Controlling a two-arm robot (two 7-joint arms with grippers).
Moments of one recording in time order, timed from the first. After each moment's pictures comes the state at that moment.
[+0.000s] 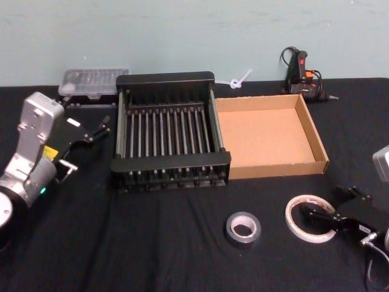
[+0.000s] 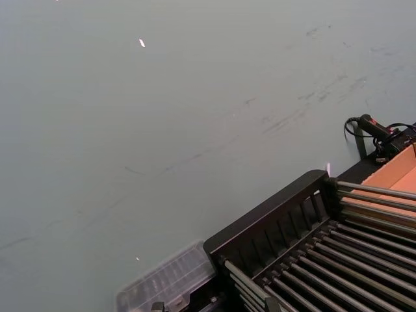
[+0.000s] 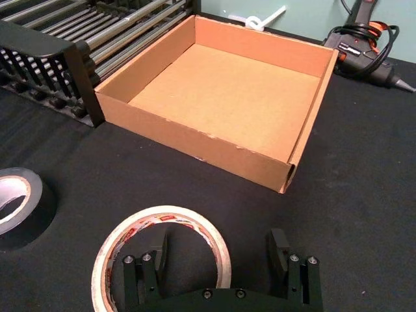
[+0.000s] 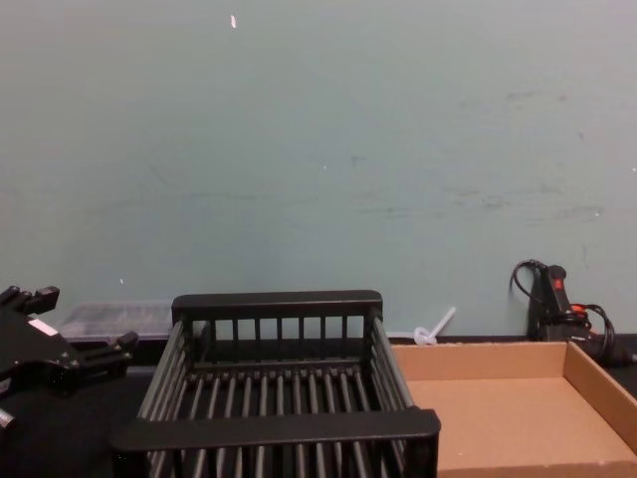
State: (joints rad) left arm -0.20 0.60 0.45 -1.41 -0.25 -0.12 0.03; right arm -0.13 0.66 -0.22 -1.66 0.42 0.27 0.30
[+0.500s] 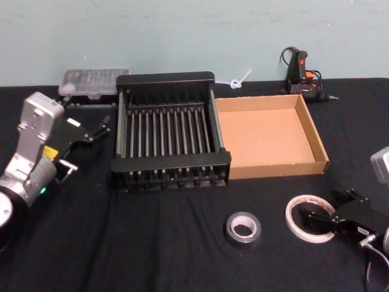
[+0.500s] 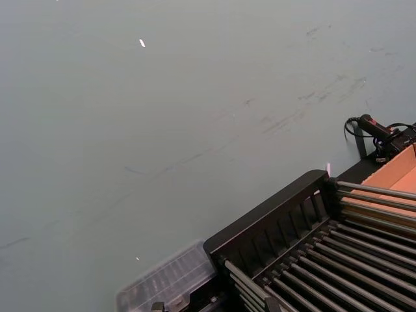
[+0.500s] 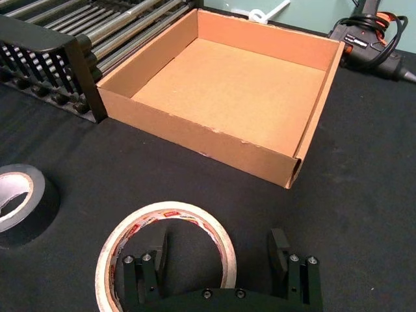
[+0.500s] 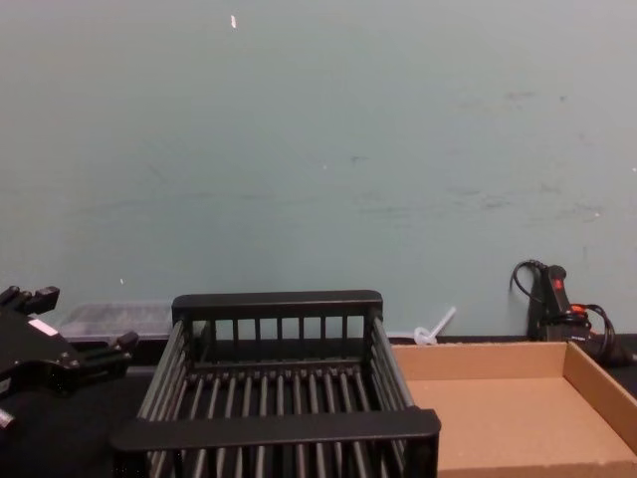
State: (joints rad) left arm -0.20 0.60 0.45 -1.41 -0.25 -0.12 0.03; right arm -0.13 0.63 -0.21 -1.66 0.40 0.29 0.33
